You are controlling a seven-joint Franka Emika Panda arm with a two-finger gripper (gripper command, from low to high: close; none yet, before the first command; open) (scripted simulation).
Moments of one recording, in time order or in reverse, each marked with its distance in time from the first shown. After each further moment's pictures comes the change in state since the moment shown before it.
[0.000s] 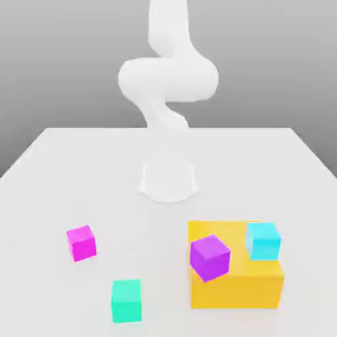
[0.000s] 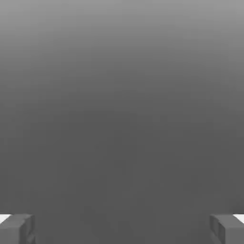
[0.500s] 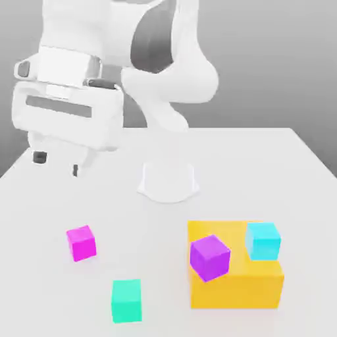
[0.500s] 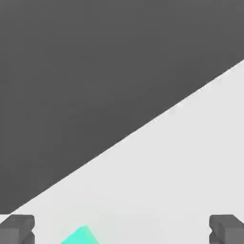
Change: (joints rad) arm -0.322 0.439 -0.066 -0.354 -0.107 0.326 0.321
